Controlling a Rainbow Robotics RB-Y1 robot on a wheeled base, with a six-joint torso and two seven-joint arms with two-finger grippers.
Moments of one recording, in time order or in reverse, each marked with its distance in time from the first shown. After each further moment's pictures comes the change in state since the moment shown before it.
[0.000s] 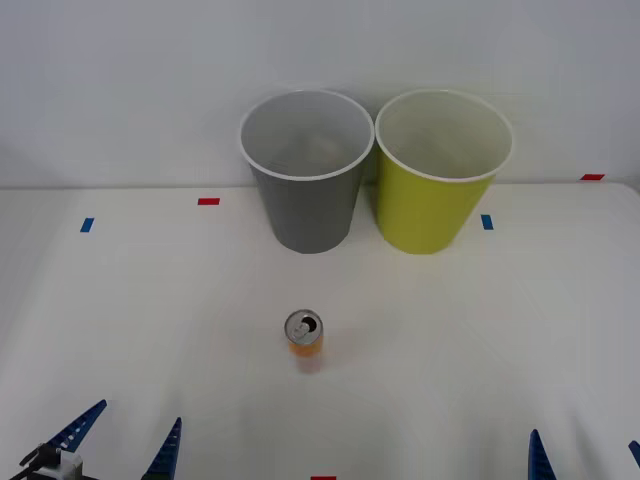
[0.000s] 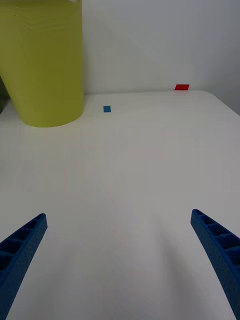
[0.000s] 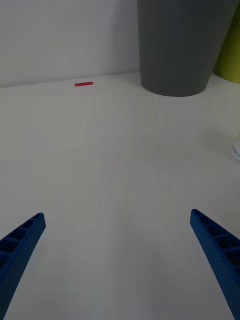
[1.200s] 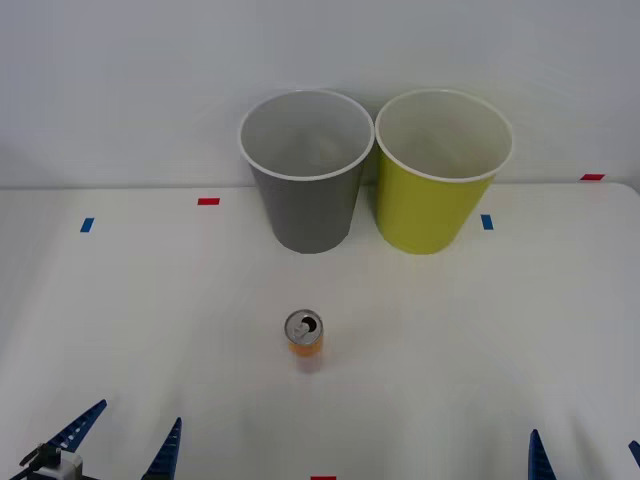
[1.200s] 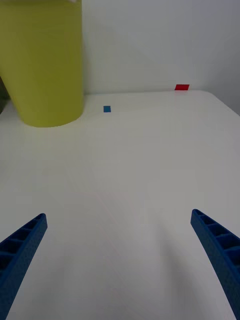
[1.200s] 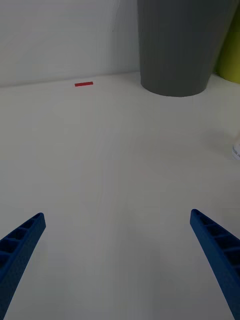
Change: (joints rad) right arm 0.000 0.000 0.000 0.000 0.000 0.000 0.000; left arm 0.000 0.000 0.000 0.000 0.000 0.000 0.000
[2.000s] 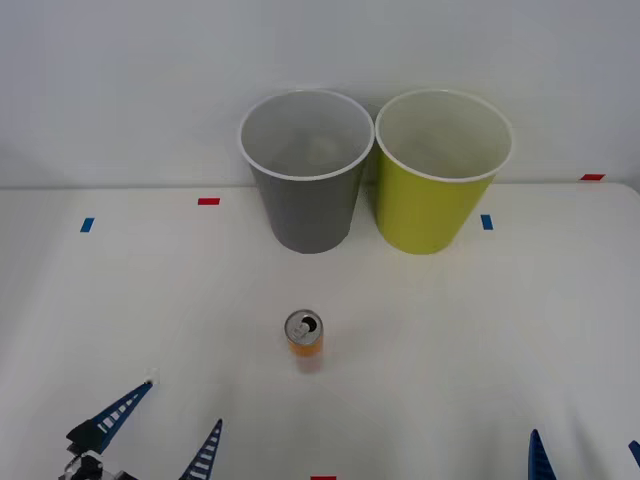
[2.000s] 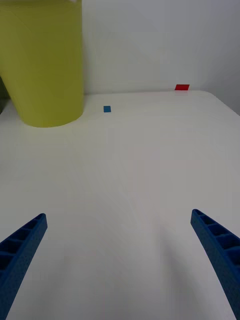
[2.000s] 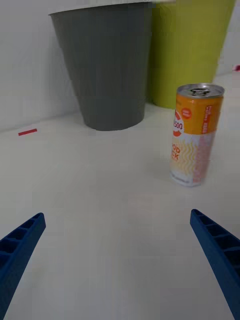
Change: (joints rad) right arm 0.000 0.000 0.000 0.000 0.000 0.000 0.000; left arm -0.104 0.056 -0.075 0.082 -0.117 -0.189 -0.017
